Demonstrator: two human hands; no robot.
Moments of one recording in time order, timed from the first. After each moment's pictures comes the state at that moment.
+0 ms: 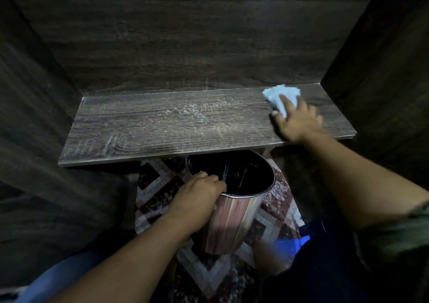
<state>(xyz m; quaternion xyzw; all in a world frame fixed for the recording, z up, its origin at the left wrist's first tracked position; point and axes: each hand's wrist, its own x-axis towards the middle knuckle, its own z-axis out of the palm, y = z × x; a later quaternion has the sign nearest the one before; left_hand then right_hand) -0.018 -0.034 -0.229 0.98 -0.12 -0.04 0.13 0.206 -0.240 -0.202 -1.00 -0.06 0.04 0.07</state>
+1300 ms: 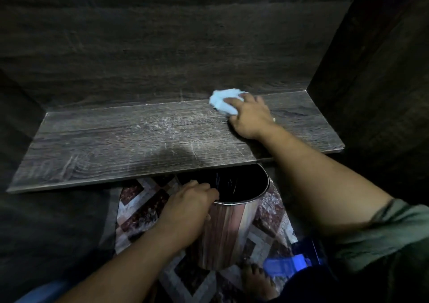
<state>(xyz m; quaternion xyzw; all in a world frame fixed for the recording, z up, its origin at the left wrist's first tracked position) 0.023 -0.072 -0.232 0.99 -0.08 -0.06 0.14 0.249 -0.188 -0.205 -0.96 -0.24 0.02 0.10</state>
